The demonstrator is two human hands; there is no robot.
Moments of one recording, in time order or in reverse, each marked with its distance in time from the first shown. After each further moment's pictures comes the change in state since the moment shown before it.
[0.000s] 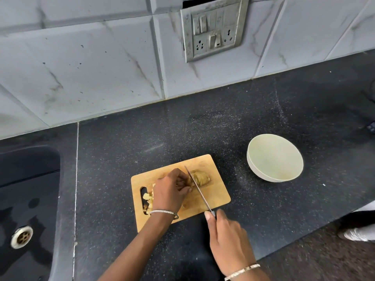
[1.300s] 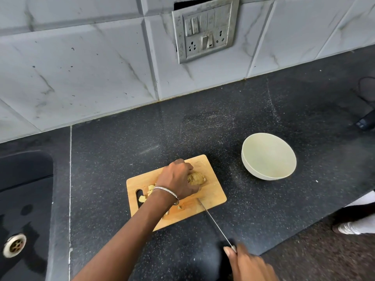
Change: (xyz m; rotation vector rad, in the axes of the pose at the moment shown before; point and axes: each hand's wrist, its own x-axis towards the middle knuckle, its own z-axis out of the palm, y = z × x) left_hand 0.041 0.030 -0.002 0.496 -0.302 0.258; right_hand -0.041 0.028 -0.016 -0.304 -0.316 0.292
